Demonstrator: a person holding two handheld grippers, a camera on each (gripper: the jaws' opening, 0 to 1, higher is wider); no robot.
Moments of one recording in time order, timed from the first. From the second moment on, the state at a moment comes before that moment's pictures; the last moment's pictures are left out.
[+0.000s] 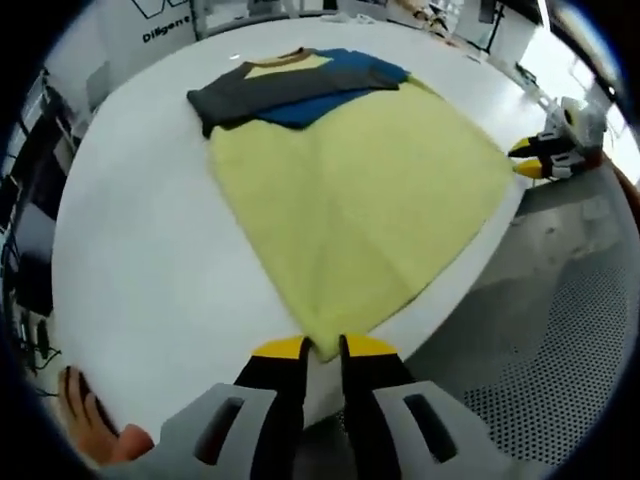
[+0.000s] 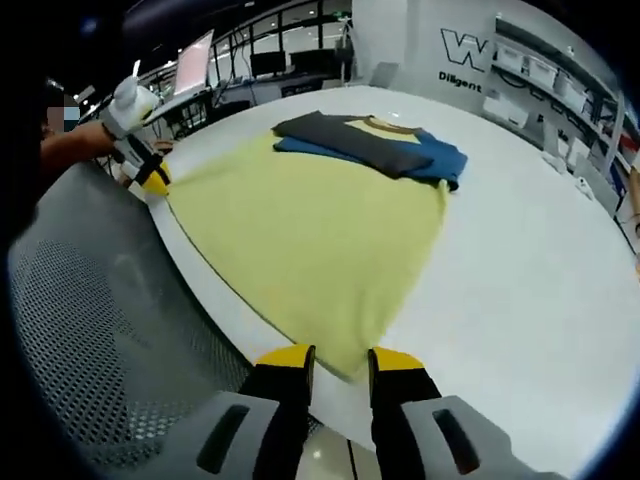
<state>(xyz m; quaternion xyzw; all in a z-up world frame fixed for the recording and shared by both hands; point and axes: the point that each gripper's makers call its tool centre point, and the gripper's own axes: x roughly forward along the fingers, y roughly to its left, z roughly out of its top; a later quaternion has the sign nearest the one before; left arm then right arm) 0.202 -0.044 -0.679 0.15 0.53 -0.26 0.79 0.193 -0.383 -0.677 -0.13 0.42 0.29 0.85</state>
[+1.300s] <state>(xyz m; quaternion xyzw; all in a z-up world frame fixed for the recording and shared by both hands) 0.213 -0.050 -0.660 0.08 0.51 -0.27 0.82 0.195 -0.379 -0.651 -0.12 0.39 0.30 0.86</state>
